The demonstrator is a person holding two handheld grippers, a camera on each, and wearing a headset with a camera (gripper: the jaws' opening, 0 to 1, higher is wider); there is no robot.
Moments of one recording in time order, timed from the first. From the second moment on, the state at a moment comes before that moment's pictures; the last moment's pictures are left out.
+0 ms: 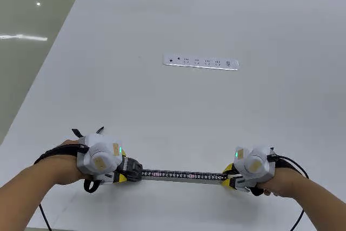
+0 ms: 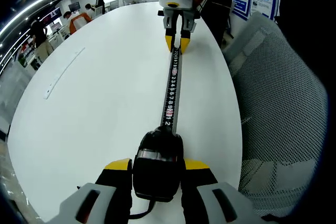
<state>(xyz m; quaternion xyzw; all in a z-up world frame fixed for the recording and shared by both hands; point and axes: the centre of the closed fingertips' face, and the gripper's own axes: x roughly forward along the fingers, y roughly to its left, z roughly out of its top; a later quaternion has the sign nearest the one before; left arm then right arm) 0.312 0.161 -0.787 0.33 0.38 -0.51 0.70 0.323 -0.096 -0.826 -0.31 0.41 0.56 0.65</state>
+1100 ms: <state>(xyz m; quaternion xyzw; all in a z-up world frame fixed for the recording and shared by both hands) 0.297 0.240 -0.756 0.04 0.34 -0.27 0.90 0.297 -0.142 -0.778 -0.19 0.34 0.41 0.82</state>
